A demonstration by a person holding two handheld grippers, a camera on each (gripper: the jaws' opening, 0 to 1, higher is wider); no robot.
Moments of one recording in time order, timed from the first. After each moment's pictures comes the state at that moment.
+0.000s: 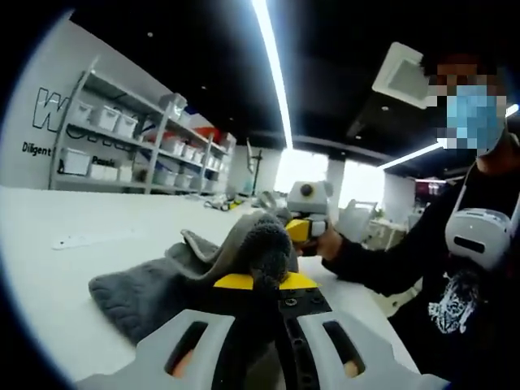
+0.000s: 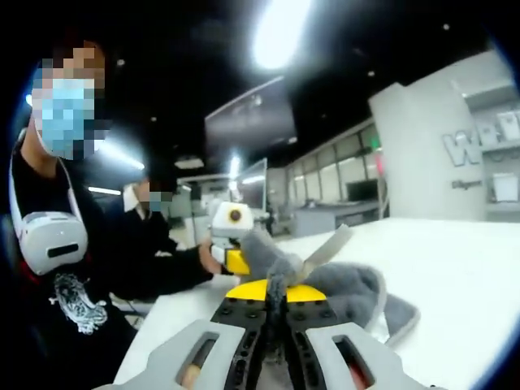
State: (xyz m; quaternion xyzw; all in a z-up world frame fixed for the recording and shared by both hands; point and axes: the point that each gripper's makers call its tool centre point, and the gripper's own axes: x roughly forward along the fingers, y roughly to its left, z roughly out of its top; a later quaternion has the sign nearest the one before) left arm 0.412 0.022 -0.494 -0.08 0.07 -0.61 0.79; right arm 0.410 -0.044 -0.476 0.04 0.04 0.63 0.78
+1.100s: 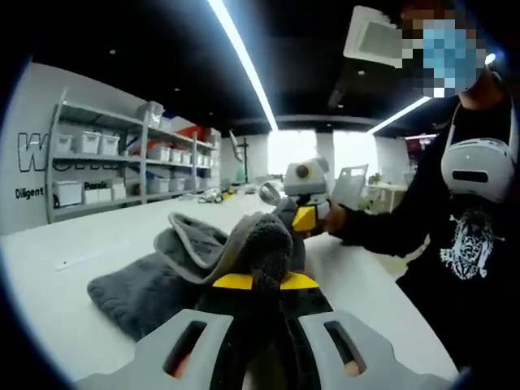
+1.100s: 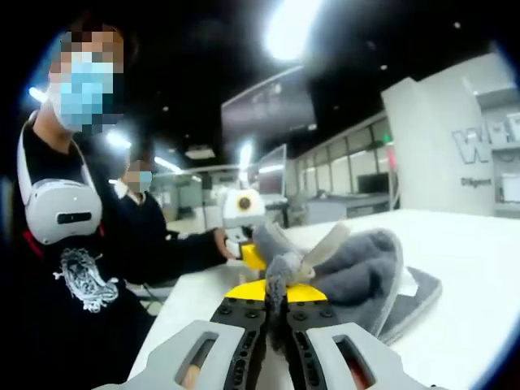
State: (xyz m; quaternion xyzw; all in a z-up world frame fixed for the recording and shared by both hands) left arm 0.374 0.016 -0.521 0.02 0.03 -0.62 0.78; right arm 0.352 -0.040 -0.507 0.02 0.05 0.65 0.76
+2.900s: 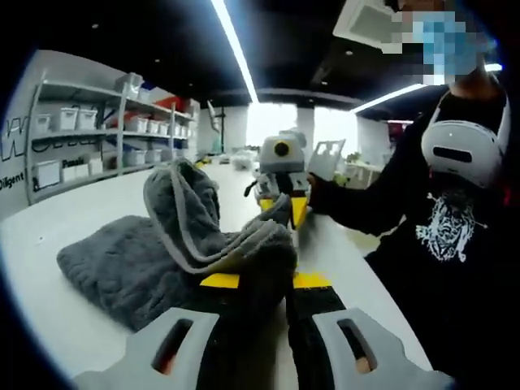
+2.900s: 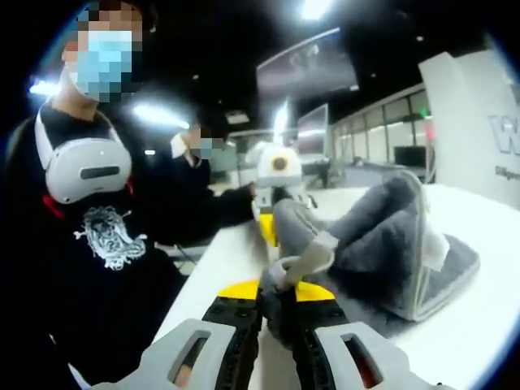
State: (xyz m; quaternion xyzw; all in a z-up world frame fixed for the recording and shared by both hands) left arm 0.328 0.018 -0.557 0.05 0.10 -0.67 0.73; right arm 0.305 -0.041 -0.554 -0.05 0.11 0.72 0.68
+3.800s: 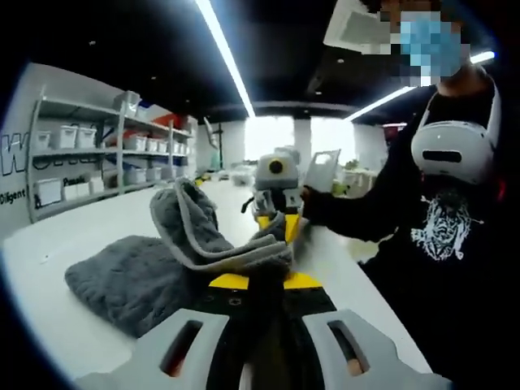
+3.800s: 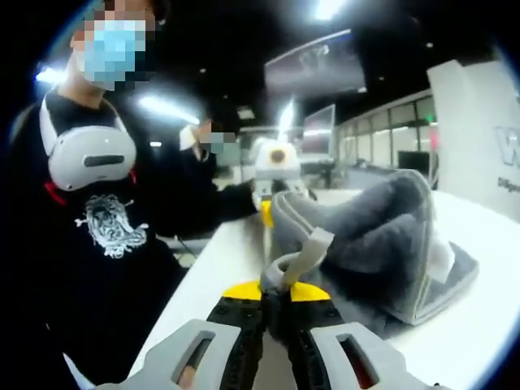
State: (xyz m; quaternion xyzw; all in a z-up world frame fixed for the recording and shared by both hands) left arm 0.318 0.020 -0.542 0.07 0.04 -0.68 0.73; right arm 0.299 -0.042 -0.558 -0.08 0.10 0.72 0.68
